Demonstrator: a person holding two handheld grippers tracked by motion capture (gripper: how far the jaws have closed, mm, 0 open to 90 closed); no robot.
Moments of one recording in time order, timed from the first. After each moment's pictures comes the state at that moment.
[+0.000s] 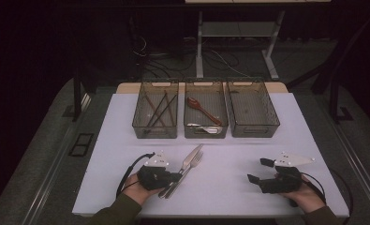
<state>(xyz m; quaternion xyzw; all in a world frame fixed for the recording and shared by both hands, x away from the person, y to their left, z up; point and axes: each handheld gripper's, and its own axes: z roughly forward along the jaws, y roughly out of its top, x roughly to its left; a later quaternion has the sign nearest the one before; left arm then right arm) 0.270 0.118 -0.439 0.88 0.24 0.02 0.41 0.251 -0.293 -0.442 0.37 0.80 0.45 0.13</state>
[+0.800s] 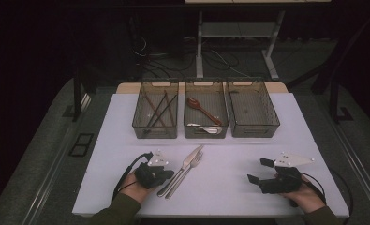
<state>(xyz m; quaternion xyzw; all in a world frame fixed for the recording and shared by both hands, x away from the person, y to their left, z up) 0.275 0.130 -0.437 0.89 0.28 0.08 0.36 0.250 -0.293 -0.442 0.37 0.81 0.44 0.13</state>
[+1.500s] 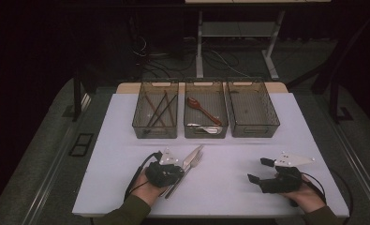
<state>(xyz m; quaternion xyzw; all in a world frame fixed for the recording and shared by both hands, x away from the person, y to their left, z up) 0.276 0.096 -0.444 0.88 0.31 0.10 0.35 0.251 -0.293 -0.441 0.37 0.81 0.44 0.13</state>
